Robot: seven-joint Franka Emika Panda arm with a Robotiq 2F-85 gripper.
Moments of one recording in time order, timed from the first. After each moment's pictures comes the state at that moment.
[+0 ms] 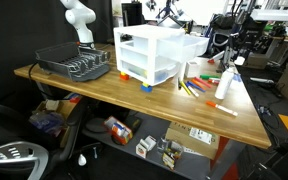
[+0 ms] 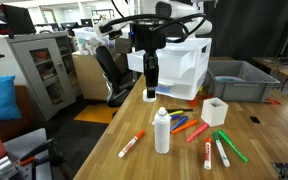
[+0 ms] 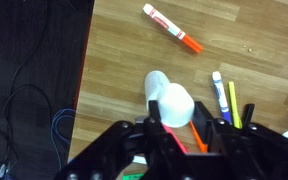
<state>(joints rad) -0.09 -0.02 -0.13 -2.36 0.01 2.33 0.37</state>
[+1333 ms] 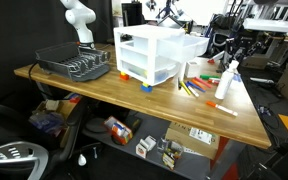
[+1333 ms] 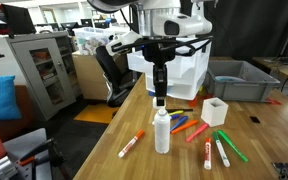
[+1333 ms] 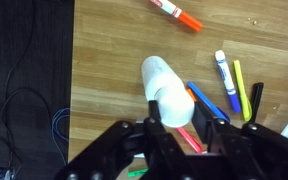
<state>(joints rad) -0.10 0.06 -0.14 -2.34 0.05 2.45 0.41</state>
